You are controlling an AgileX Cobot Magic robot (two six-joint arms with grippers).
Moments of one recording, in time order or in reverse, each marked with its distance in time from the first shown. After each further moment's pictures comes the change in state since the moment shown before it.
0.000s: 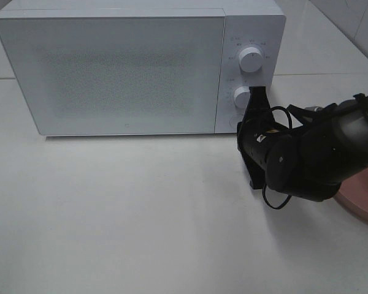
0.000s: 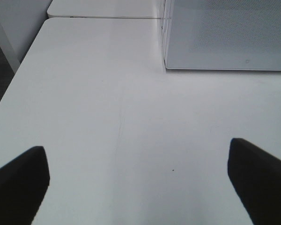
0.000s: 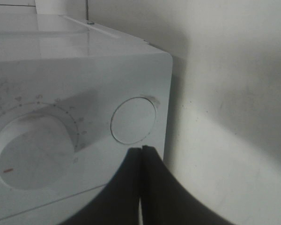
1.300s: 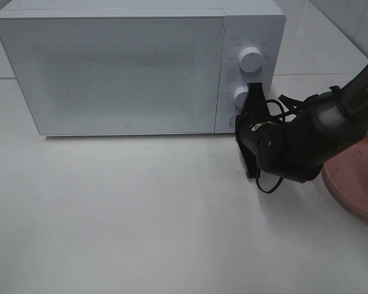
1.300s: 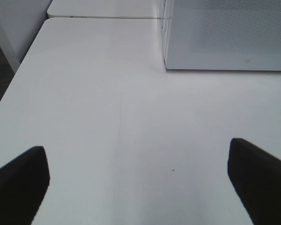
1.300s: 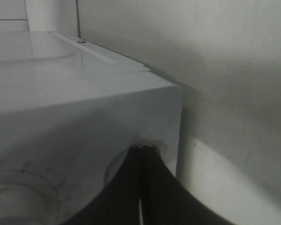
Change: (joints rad) left arm 0.000 0.000 0.000 0.000 0.000 0.000; right arm -0.078 0.112 -0.139 -0.031 0.053 -0.002
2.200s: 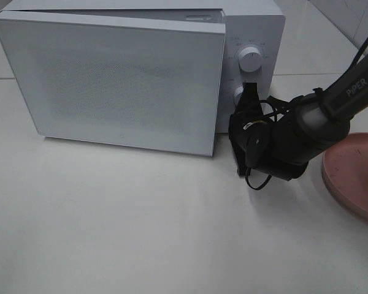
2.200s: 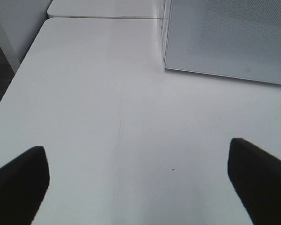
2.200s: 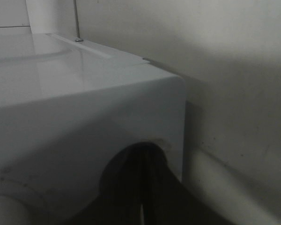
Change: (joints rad) left arm 0.000 0.000 0.000 0.000 0.000 0.000; right arm 0.003 0.055 -0.084 0.039 -0.015 0.024
